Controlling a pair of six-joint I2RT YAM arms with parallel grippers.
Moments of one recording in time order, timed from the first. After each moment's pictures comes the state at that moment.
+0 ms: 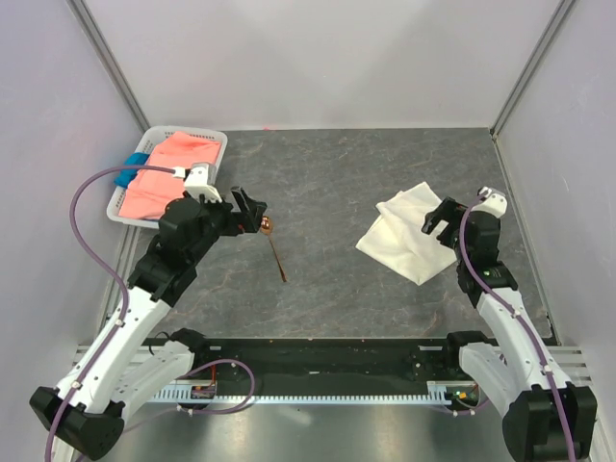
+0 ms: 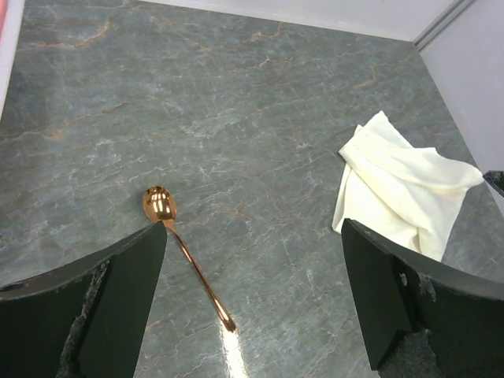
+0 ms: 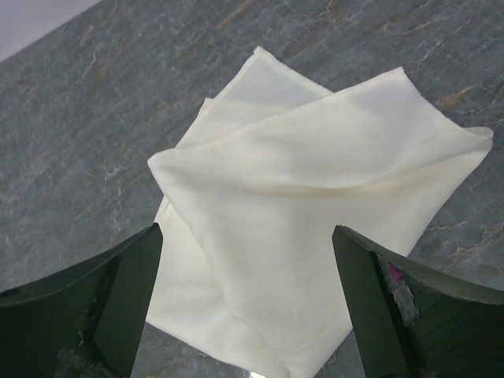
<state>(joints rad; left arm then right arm) -0.45 0.82 0.88 -0.30 -0.08 -0.40 0.06 0.83 0.53 -0.08 0.18 0.47</state>
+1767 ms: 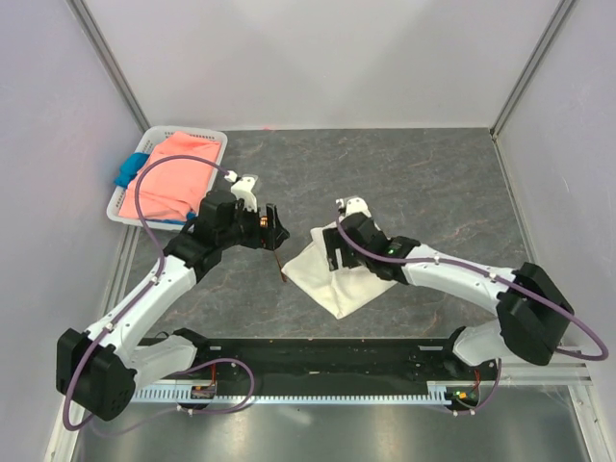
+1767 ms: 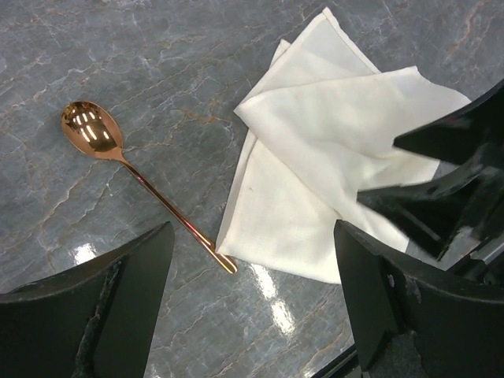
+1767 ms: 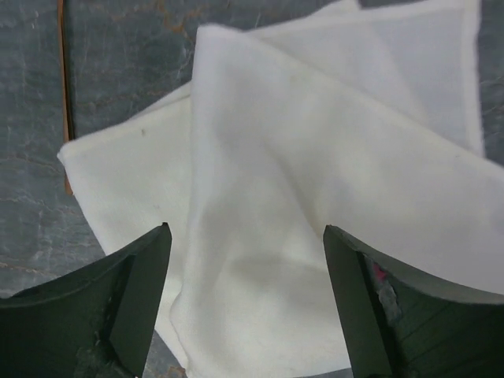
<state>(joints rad) -0.45 1.07 0.82 -0.31 0.19 -0.29 0.85 1.43 0.86 -0.24 0.26 0.46</state>
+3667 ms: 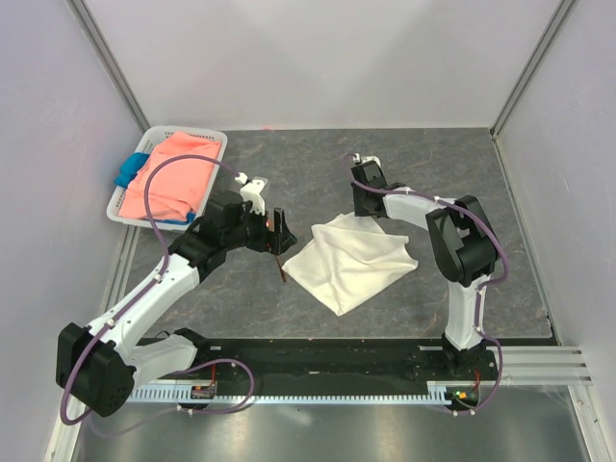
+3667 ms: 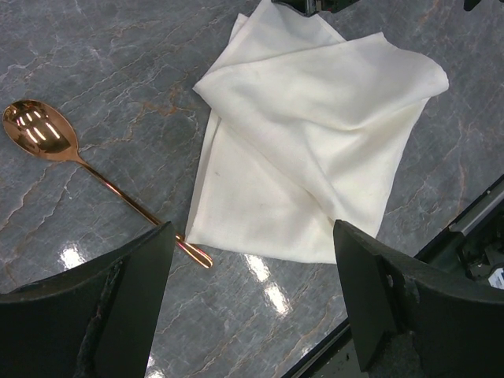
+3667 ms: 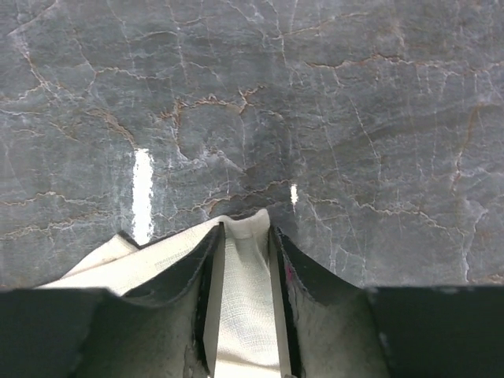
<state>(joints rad) -0.50 1.10 0.83 -0.31 0.25 -0.29 0.45 2.01 1.32 -0.21 0.26 0.29</state>
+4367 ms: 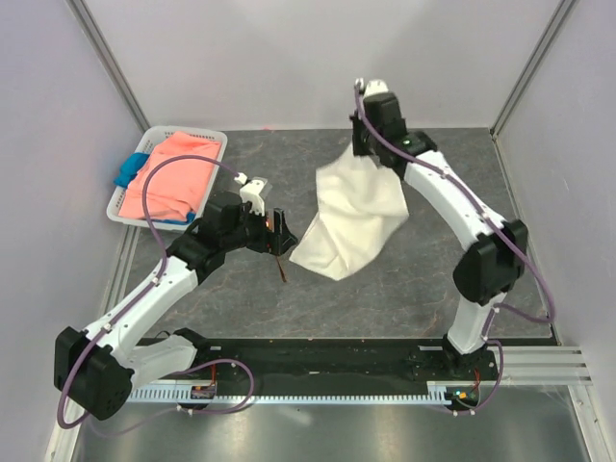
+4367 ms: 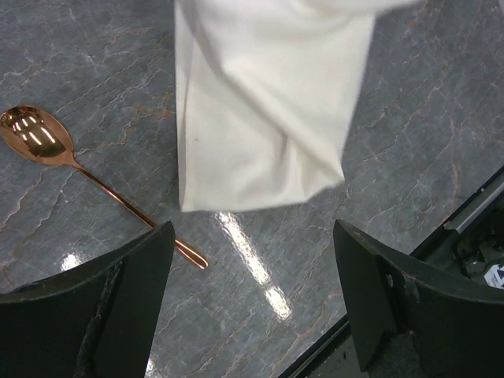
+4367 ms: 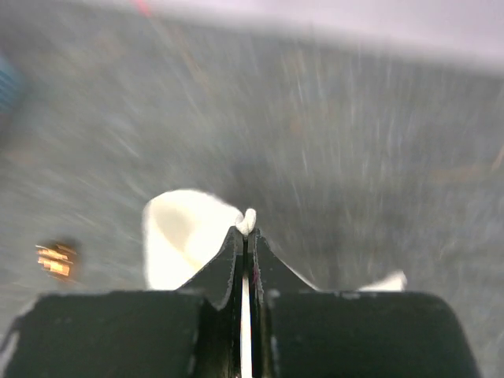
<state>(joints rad) -0.51 1.08 0.83 -0.31 0.25 -0.29 0.46 1.86 1.76 -0.51 0.18 0.19</state>
